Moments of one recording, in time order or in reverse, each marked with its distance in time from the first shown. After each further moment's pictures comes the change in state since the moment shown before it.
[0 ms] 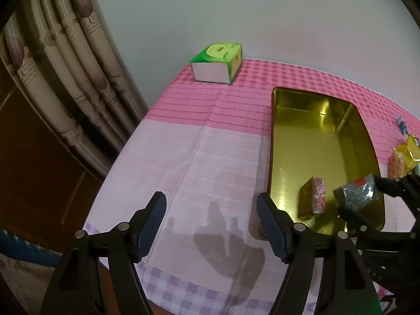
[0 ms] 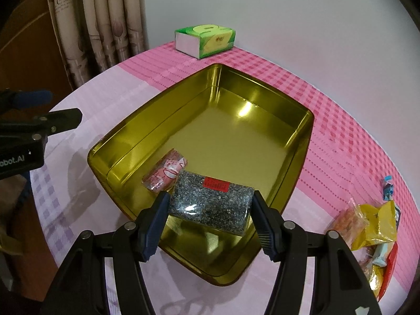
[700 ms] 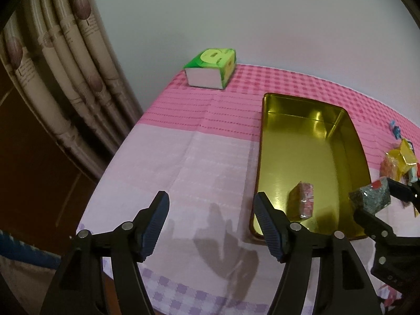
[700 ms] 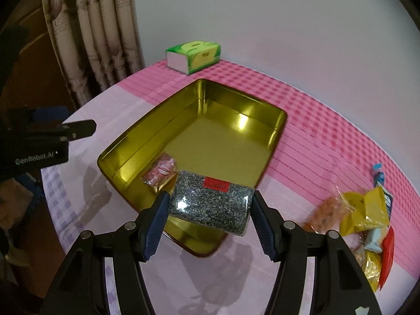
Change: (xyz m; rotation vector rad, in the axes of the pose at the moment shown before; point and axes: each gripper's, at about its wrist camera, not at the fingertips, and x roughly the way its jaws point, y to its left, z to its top) left arm -0.008 -0.004 -0.001 -0.005 -0.024 -0.023; right arm -0.035 -0.021 -0.013 0.057 -0.067 0.017
